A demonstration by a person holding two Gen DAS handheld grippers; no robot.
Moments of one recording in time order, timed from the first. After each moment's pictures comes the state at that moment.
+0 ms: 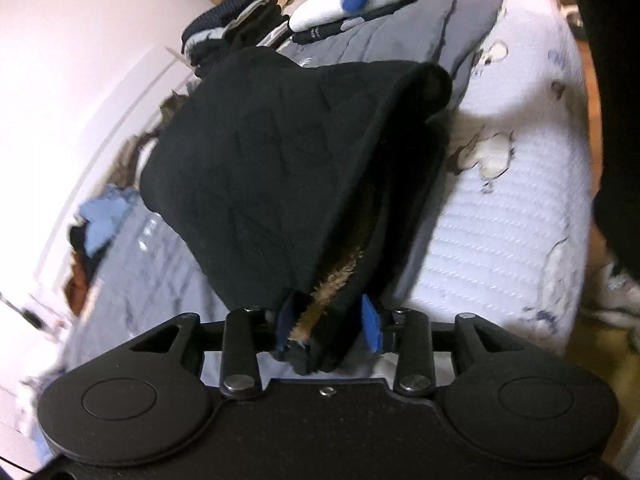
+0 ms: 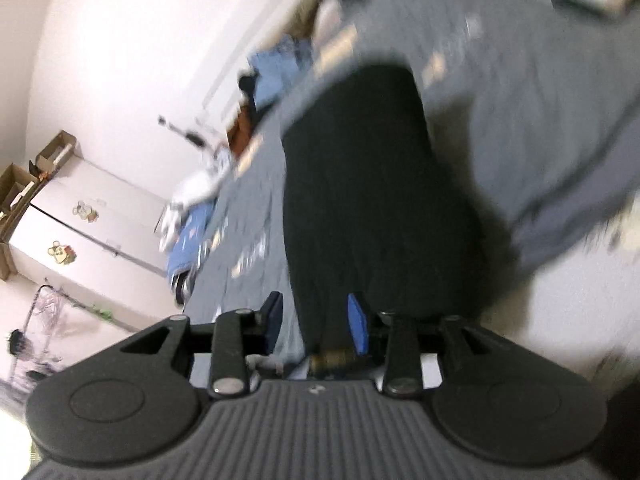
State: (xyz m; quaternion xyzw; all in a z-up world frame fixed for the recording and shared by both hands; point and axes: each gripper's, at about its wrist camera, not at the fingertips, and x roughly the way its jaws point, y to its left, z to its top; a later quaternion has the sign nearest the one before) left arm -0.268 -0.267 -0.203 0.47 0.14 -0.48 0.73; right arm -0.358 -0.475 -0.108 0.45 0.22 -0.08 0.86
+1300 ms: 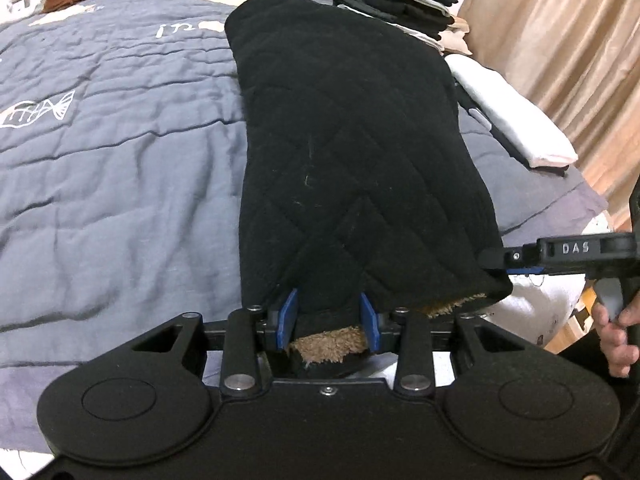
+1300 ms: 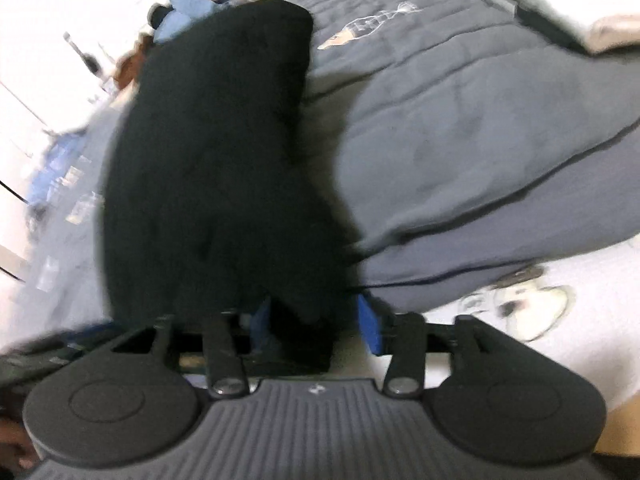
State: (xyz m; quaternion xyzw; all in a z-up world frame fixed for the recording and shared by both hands) left arm -0.147 -0.244 -0.167 0.07 0.44 -0.46 0.77; right arm -0.314 -0.501 -0.183 0.35 0.39 -0.19 0.83
